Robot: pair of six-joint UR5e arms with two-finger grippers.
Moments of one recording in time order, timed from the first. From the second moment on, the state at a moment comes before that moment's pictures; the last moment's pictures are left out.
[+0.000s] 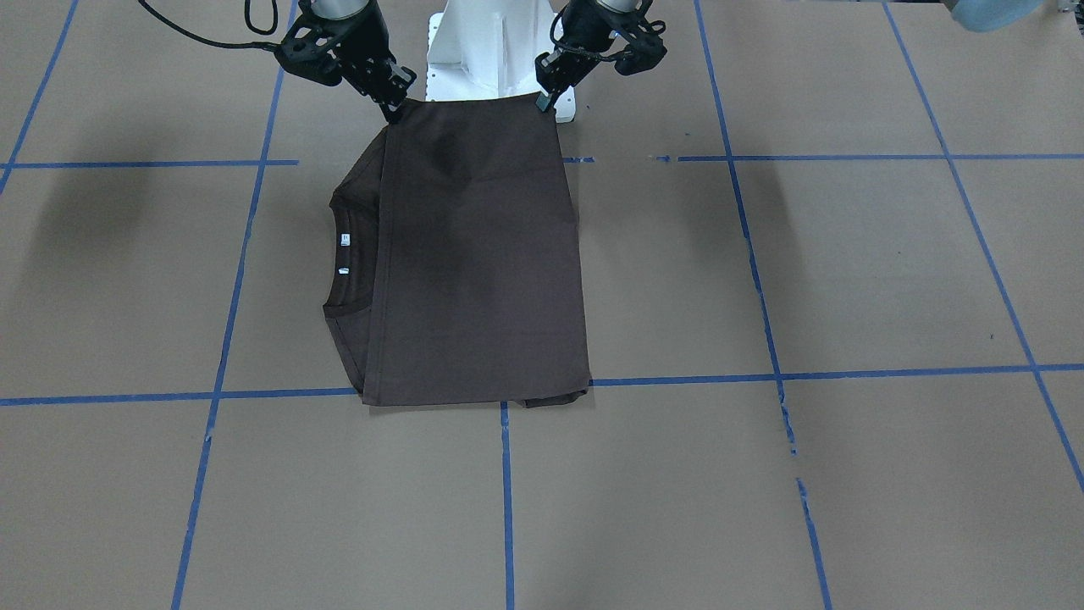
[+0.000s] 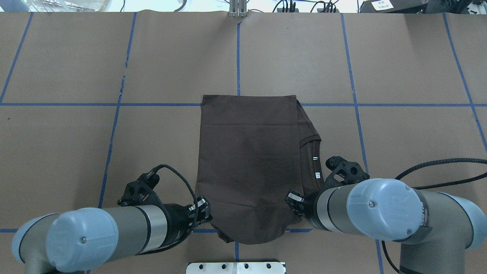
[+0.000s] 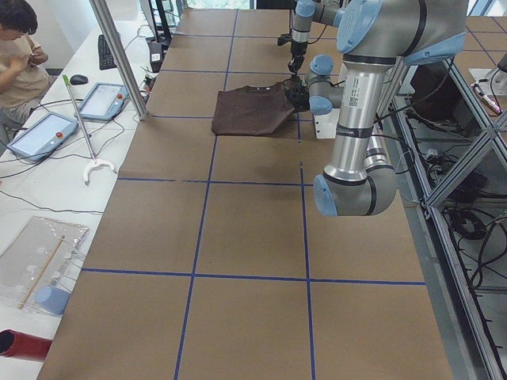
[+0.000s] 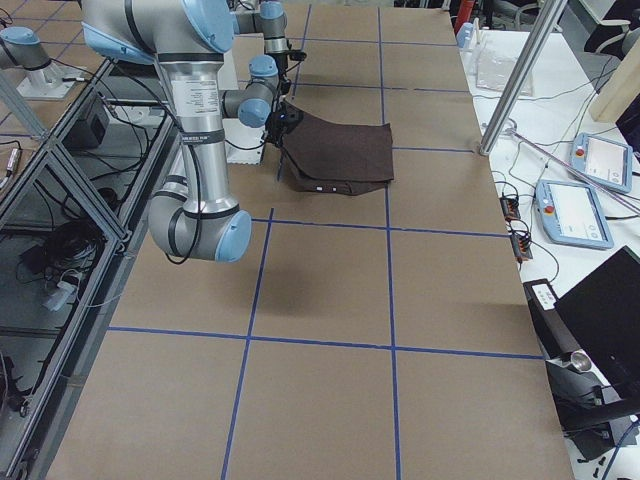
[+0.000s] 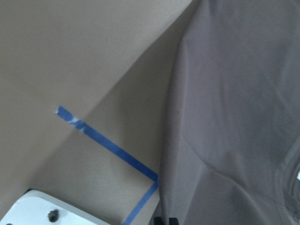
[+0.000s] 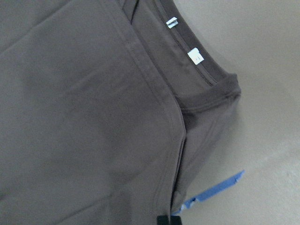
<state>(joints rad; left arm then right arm) -0.21 -1.91 -2.14 -1.91 -1.56 -2.18 0.29 -1.27 2.22 -1.60 1.70 1.95</state>
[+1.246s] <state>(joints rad) -0.57 -2.17 -1.61 -2.12 -1.64 -1.94 0.65 -0.99 1.67 -1.45 1.84 1.69</state>
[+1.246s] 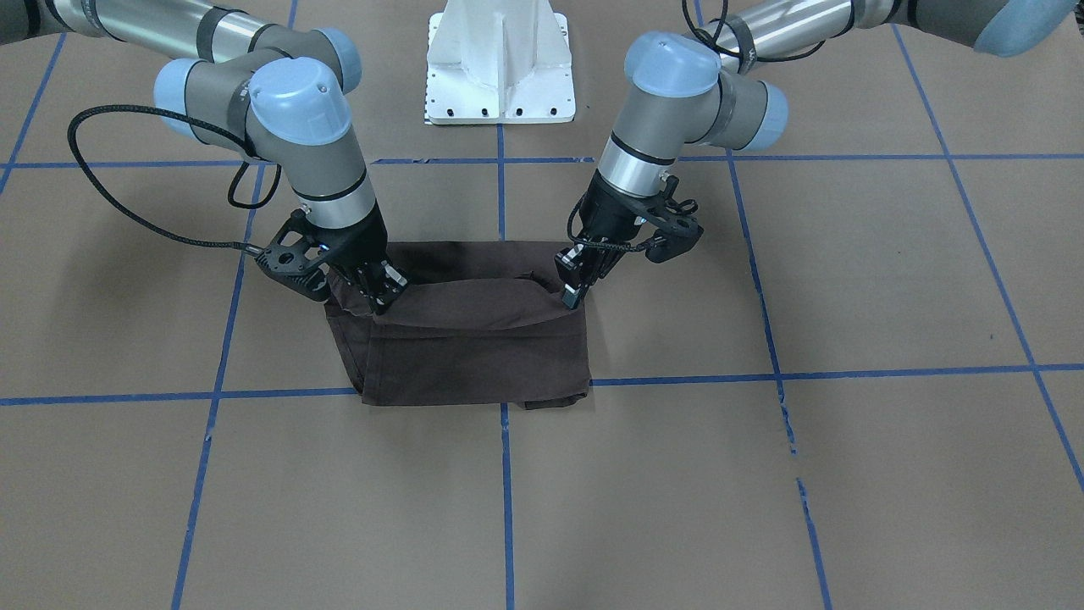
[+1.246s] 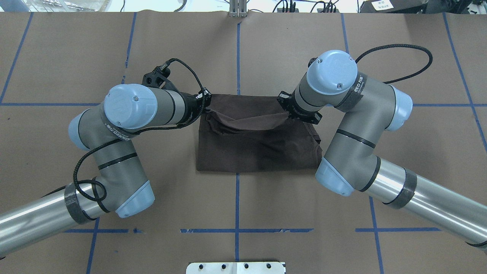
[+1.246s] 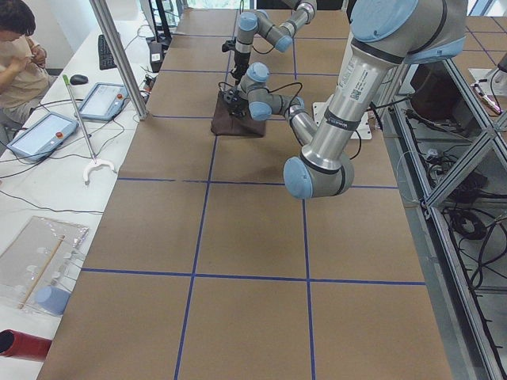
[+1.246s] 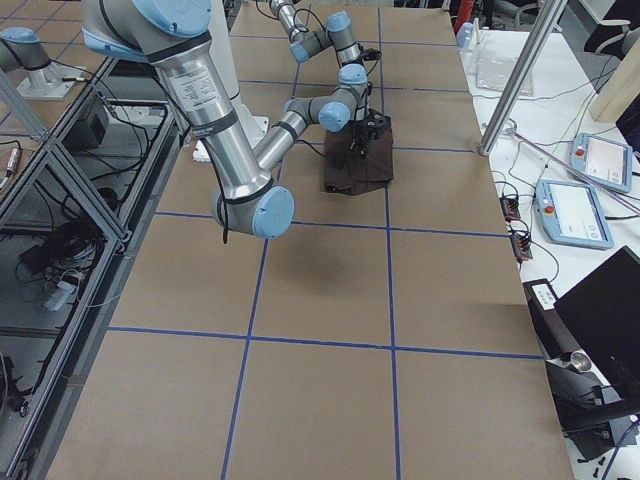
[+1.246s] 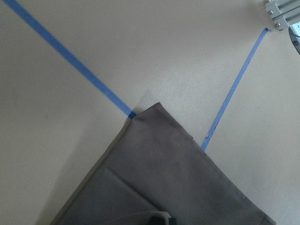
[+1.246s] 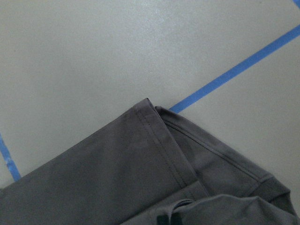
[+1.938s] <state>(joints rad) -0.68 -2.22 -1.41 -2.27 -1.65 -1.85 0.77 -0.91 1.53 -1.37 1.98 1.59</state>
